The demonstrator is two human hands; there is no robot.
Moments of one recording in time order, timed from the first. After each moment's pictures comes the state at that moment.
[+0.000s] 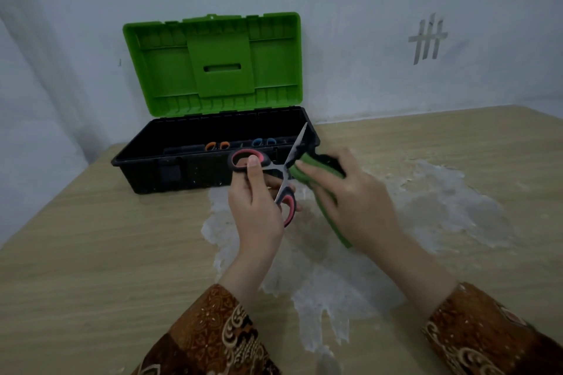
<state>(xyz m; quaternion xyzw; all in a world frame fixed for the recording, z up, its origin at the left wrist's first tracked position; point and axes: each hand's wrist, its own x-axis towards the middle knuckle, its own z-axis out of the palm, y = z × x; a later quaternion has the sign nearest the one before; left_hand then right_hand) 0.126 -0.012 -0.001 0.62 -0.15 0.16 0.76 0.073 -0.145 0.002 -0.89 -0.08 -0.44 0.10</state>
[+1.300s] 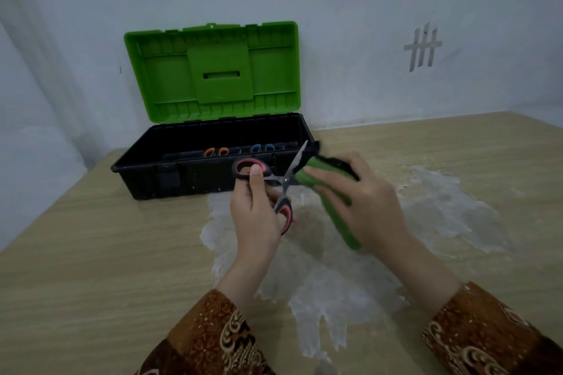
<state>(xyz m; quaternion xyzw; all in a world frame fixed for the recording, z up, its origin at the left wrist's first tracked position) 0.125 -0.014 -0.003 0.63 -0.13 0.13 0.76 0.071 -0.160 0.002 -0.86 -0.10 -0.49 0.13</state>
